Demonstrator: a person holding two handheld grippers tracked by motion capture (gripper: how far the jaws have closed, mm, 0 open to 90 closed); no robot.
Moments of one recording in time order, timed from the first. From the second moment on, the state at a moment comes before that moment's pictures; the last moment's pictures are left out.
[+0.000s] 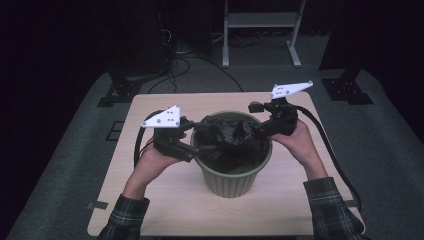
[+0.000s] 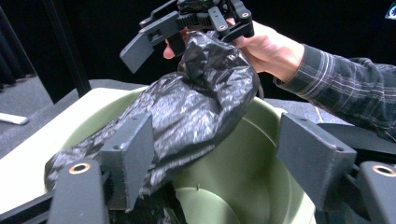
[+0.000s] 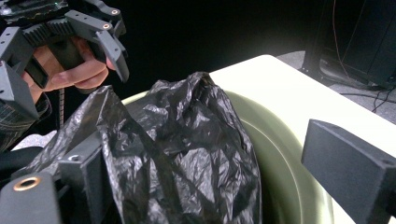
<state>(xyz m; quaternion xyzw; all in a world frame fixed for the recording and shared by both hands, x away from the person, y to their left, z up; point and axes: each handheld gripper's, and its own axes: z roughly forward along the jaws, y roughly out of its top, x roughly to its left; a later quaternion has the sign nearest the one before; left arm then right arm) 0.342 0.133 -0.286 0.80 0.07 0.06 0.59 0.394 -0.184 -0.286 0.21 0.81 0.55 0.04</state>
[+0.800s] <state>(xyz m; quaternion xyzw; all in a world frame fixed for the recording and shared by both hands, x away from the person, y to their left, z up) 0.358 0.099 -0.279 0.83 0.07 0.05 0.55 0.395 -0.160 -0.271 0.20 0.81 0.55 0.04</state>
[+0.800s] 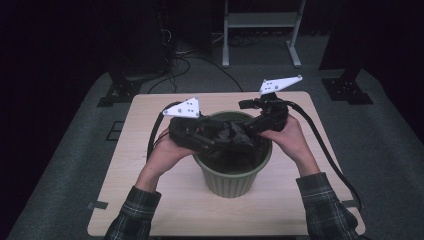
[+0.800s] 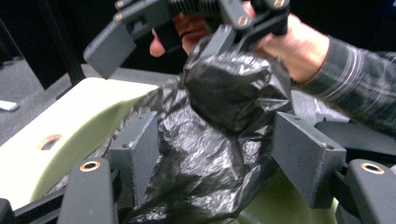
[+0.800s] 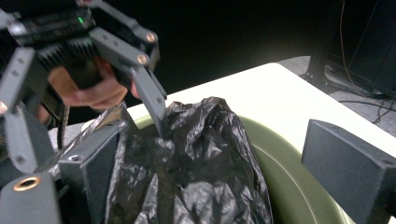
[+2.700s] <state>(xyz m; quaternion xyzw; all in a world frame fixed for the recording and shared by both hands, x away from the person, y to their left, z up) 0.376 0.157 -0.288 0.81 0.17 0.09 0.56 0.370 -0.211 -0.287 0.19 0.81 0.55 0.04</state>
